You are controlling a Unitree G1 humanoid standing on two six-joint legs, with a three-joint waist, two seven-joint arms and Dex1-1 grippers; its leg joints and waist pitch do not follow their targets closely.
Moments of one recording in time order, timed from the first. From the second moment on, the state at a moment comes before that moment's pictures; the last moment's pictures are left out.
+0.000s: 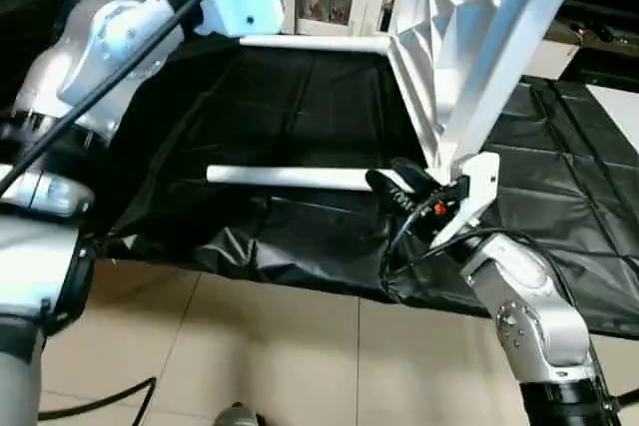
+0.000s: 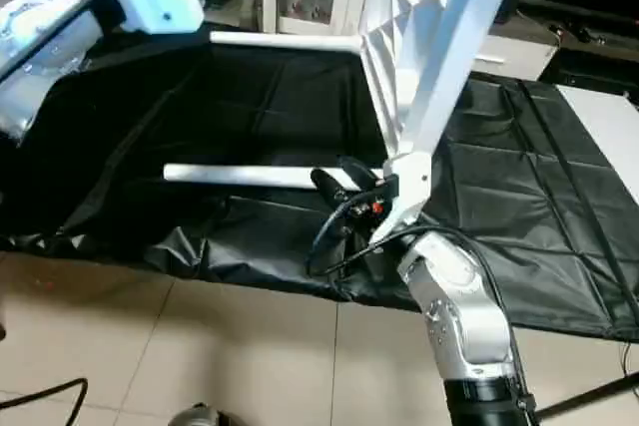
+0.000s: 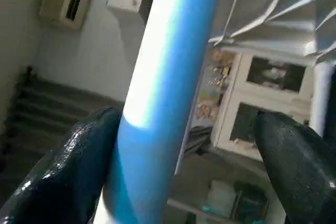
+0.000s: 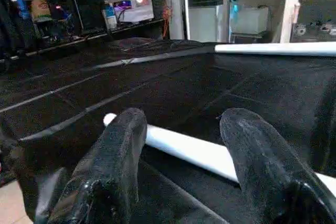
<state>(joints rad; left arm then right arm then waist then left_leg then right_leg) -1.20 0.61 -0.26 0.76 0.59 -0.47 -0.25 -0.23 -0.17 0.00 -0.06 0.40 0.29 0.53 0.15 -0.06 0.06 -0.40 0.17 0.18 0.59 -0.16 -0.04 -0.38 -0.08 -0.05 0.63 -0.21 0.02</state>
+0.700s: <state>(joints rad) -1.33 0.54 -0.29 0.99 0.62 -0.46 -0.05 -0.22 -0.15 0.01 -0.12 0.44 0.26 0.56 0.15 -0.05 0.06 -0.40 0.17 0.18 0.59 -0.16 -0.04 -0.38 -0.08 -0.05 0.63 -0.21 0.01</state>
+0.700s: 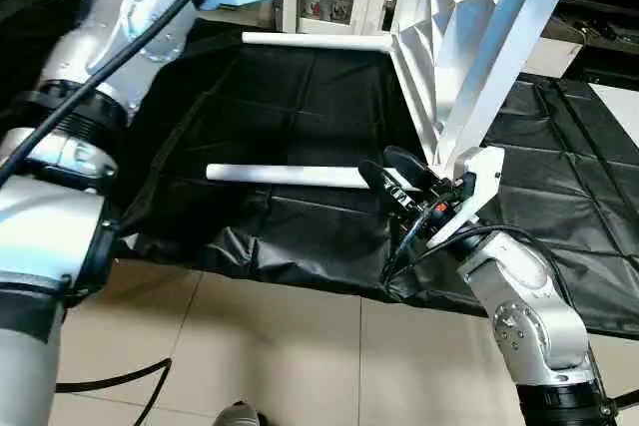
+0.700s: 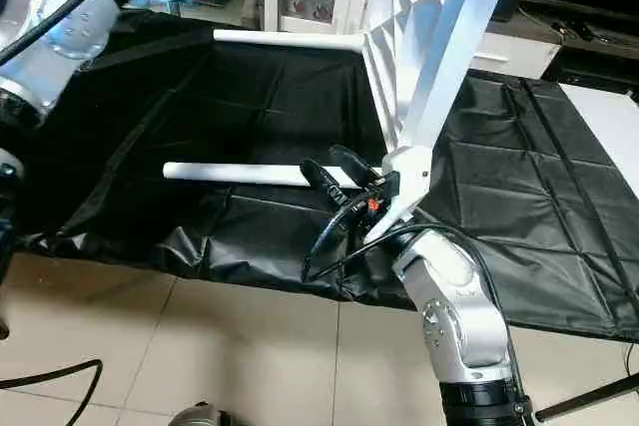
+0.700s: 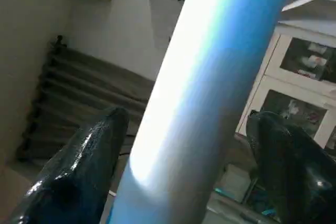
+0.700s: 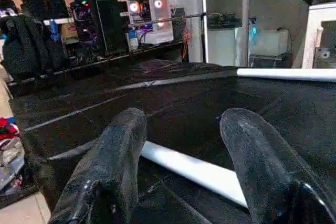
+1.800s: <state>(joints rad) -1.33 0.46 -0.02 1.09 0.30 -0.28 -0.21 -0.21 -0.10 -0.02 -0.19 0.54 0.18 0.60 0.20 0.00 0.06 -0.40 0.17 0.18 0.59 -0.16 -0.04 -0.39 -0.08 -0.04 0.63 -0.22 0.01</state>
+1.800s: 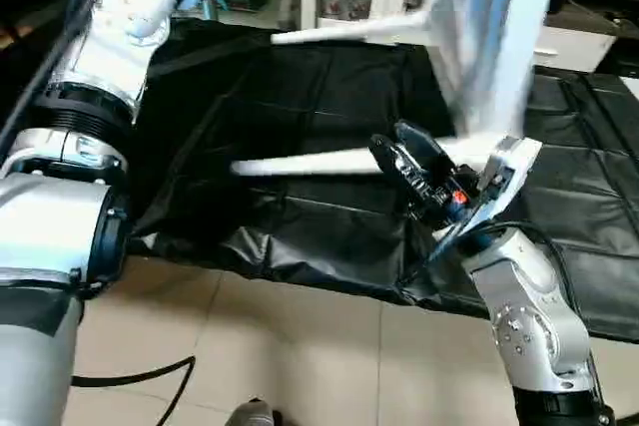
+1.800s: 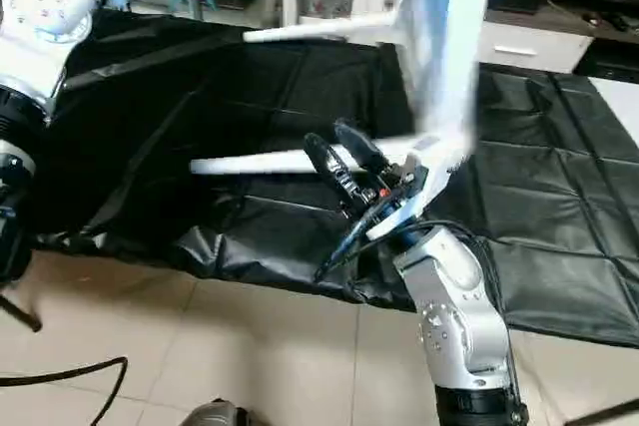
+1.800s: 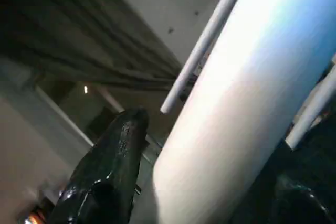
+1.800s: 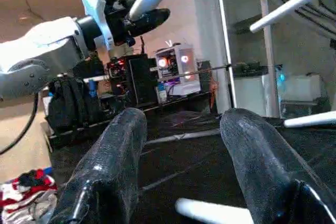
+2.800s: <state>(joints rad) -1.02 0.35 0.18 0.71 -0.02 -0.02 -0.28 -0.73 -0.13 -0.33 0.61 0.47 0.03 0.34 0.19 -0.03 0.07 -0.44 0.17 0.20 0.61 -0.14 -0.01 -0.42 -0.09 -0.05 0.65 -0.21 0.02</state>
